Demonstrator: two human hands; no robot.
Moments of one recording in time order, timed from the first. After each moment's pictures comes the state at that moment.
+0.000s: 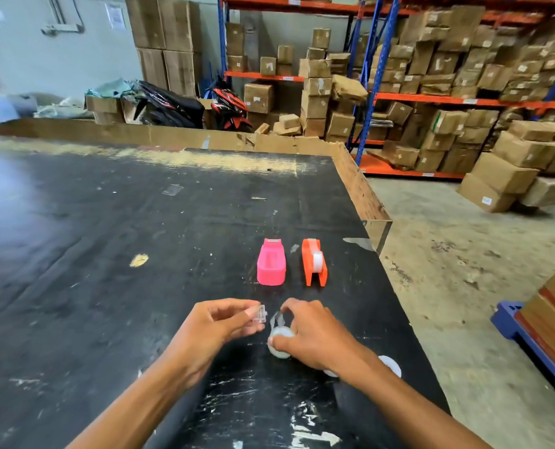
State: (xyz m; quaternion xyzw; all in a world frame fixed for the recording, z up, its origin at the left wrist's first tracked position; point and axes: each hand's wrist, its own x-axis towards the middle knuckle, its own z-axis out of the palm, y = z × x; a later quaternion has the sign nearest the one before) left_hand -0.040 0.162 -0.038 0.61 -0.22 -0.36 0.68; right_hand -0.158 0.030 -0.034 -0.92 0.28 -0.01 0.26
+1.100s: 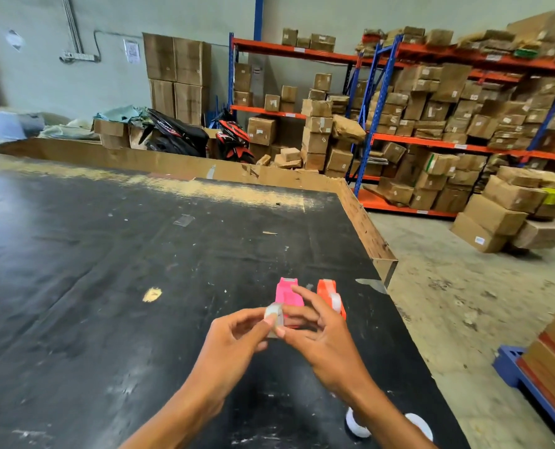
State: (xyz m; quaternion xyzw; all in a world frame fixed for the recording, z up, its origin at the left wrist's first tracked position) left_hand -0.013 0.167 -0.012 0.60 -0.29 -0.29 0.69; right_hand -0.113 0.048 -0.014 -0.74 0.18 -0.27 0.59
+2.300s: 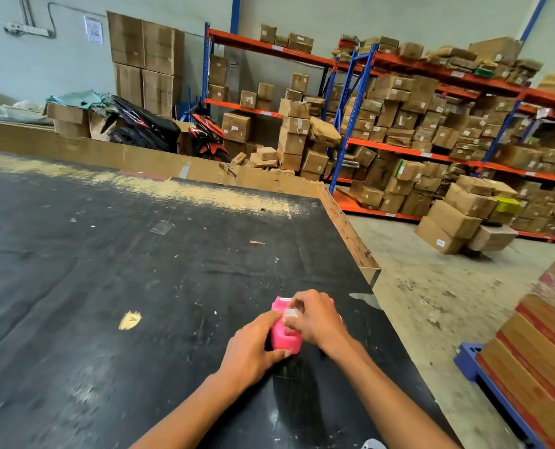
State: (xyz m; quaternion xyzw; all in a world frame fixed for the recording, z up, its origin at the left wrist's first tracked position) left_hand 0.065 0.075 -0.090 0.76 -0.51 -0.13 0.39; right_hand -0.025 -0.035 -0.026 -0.89 0.39 -0.14 0.20
